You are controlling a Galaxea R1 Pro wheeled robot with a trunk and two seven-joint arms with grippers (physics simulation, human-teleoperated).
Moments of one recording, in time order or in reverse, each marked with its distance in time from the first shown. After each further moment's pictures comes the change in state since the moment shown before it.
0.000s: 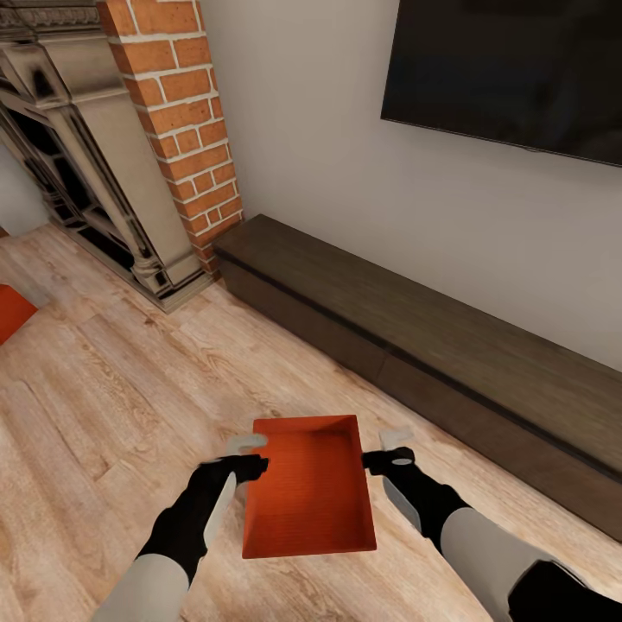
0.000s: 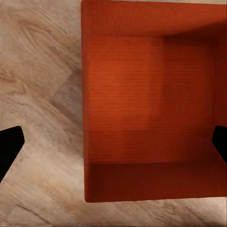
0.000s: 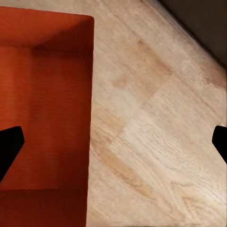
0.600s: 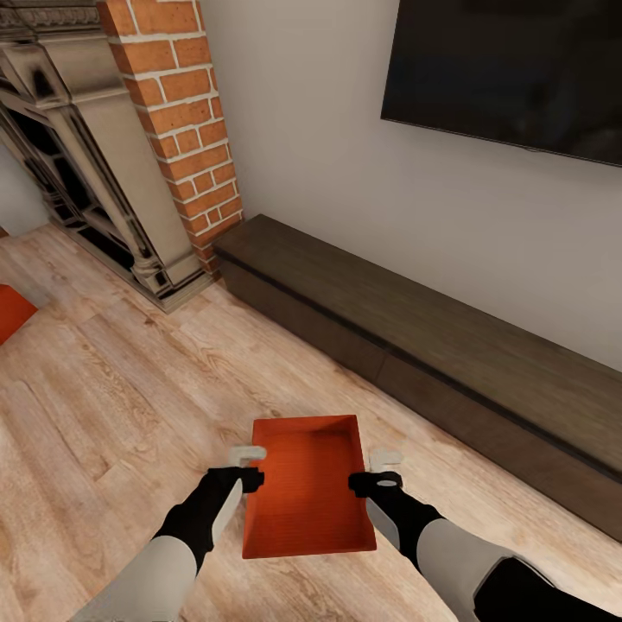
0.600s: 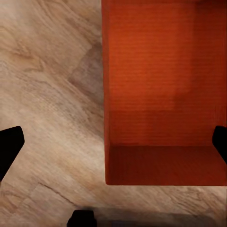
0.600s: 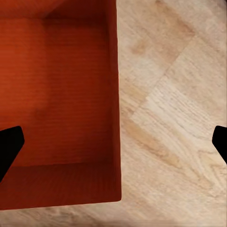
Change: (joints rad) left arm -0.087 0.000 0.000 0.268 -0.014 -0.088 0.088; right arm -0.002 0.112 0.004 0.195 -0.084 -0.103 -0.015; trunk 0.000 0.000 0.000
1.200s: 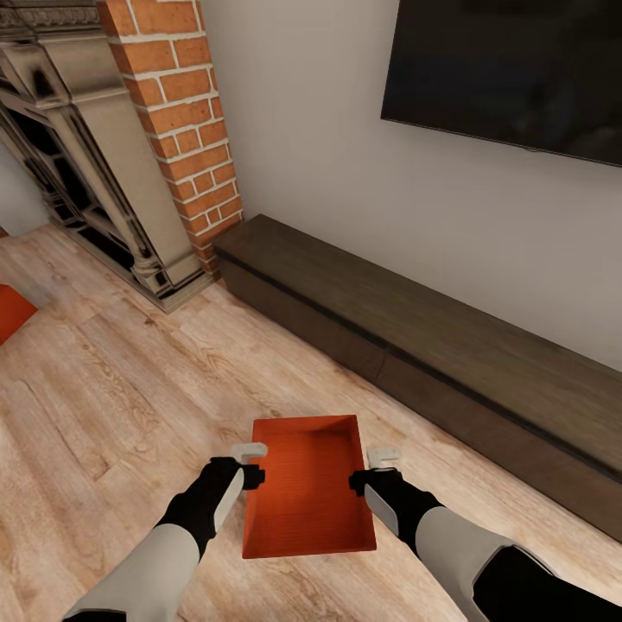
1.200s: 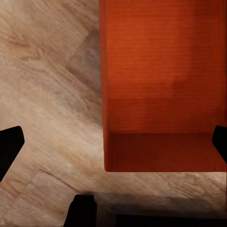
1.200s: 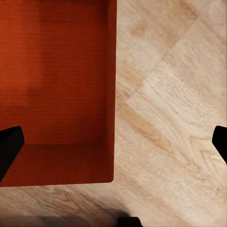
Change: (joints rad) left arm -0.036 -0.004 0.006 0.006 0.005 0.105 0.003; right arm -0.034 -0.004 0.002 -0.020 0.006 0.165 -0.010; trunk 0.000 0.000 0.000
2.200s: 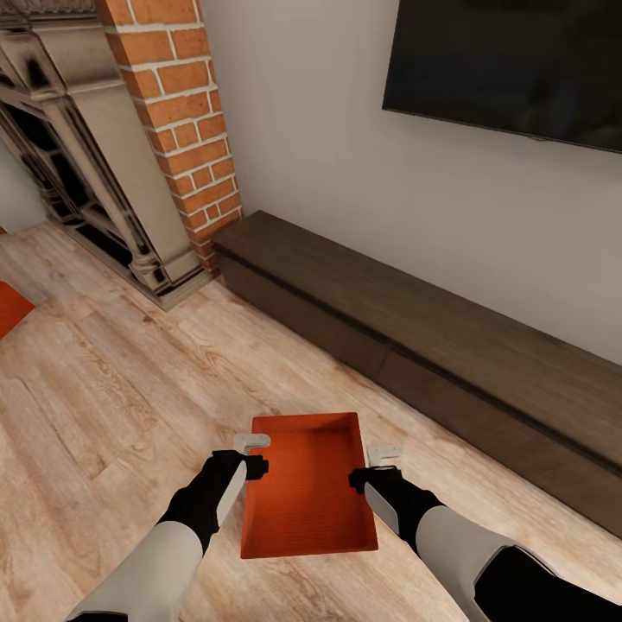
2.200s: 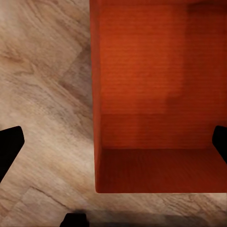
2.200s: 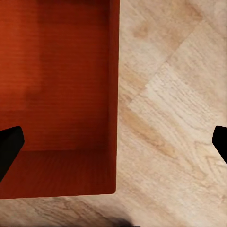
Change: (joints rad) left arm 0.000 -0.014 0.003 -0.054 0.003 0.001 0.000; right arm 0.000 -0.004 0.000 -0.014 0.000 0.000 0.001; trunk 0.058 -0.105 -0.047
